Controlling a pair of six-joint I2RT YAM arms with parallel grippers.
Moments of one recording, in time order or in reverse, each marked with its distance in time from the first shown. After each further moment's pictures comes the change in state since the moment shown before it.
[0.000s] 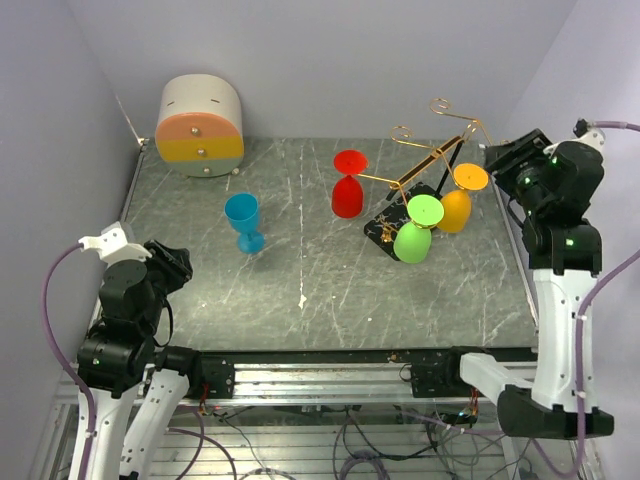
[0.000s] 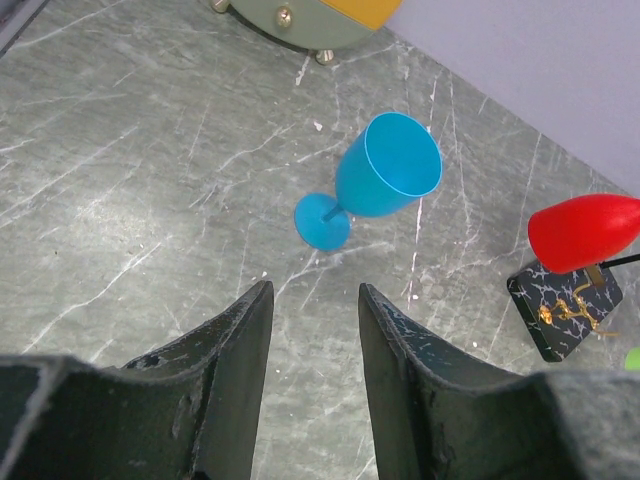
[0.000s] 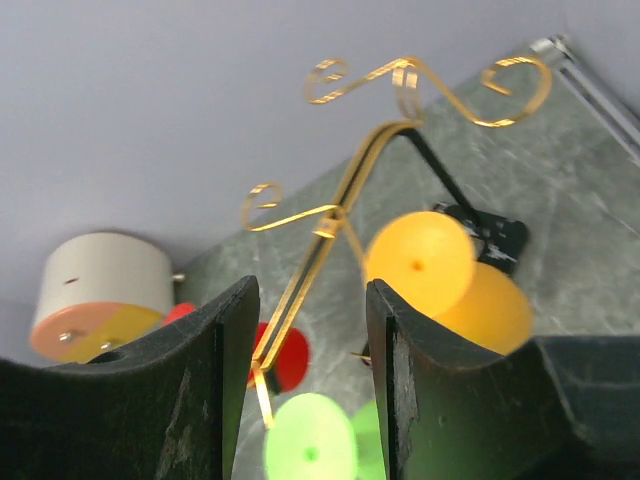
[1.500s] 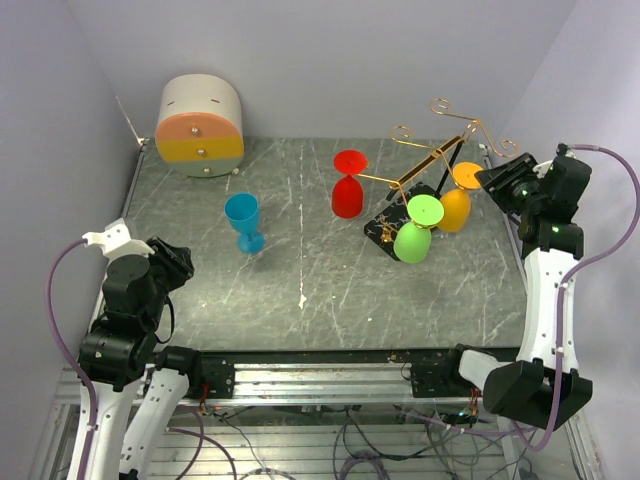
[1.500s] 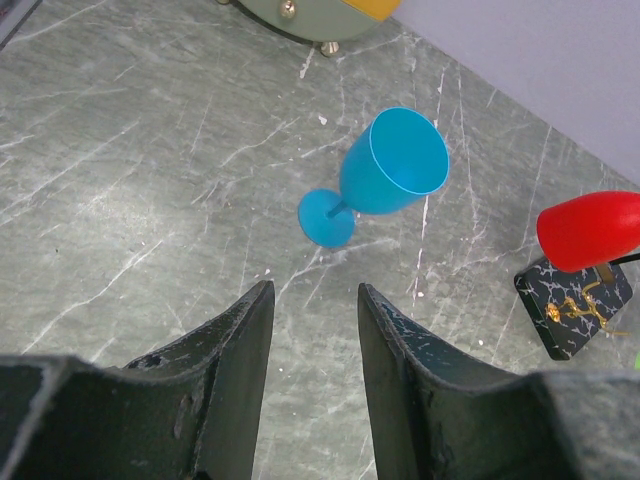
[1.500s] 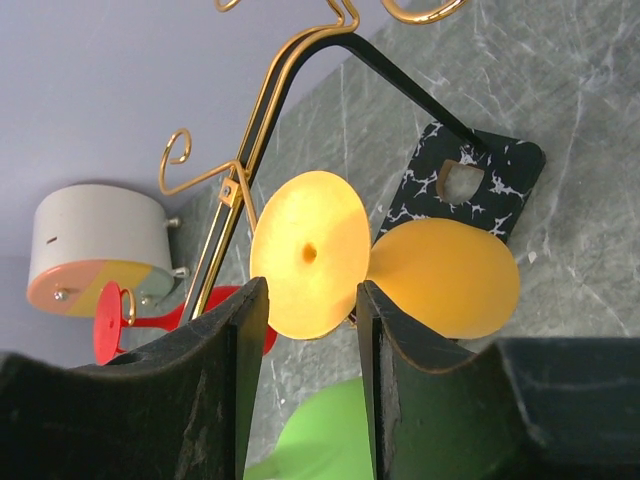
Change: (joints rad) left arm 0.000 0.028 -0.003 0.007 0.001 0.003; right arm -0.302 0.059 -0.306 0.163 -0.412 0.032
